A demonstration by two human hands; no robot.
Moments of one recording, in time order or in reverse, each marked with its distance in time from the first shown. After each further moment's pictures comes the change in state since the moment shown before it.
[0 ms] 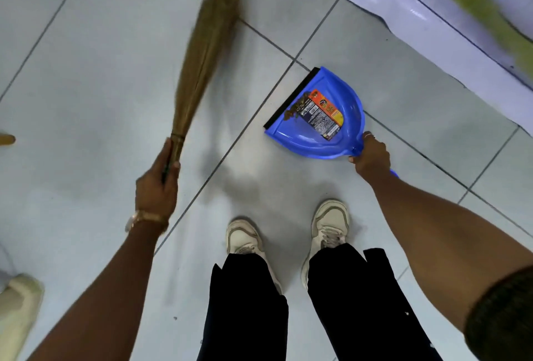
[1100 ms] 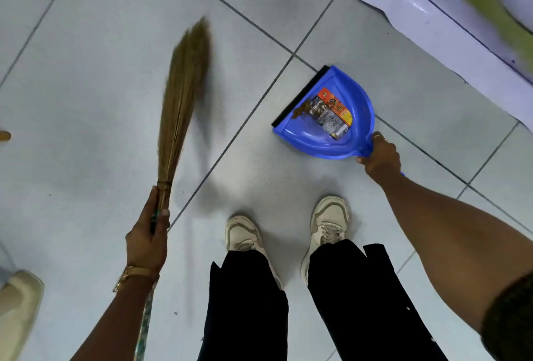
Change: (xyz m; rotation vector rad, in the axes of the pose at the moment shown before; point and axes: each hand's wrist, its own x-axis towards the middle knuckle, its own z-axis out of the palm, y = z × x) left_hand -0.082 -0.030 -0.021 -0.078 -0.072 -0.277; right_hand -0.006 0.018 -0.008 -0.007 0.008 0.005
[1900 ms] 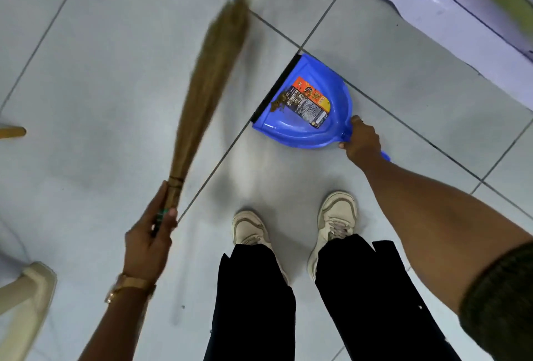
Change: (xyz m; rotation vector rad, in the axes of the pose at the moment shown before) left_hand -0.020 0.012 -0.020 -0.097 -0.033 0.116; right_hand 0.004 -0.043 0.024 -0.031 -0.051 -0.125
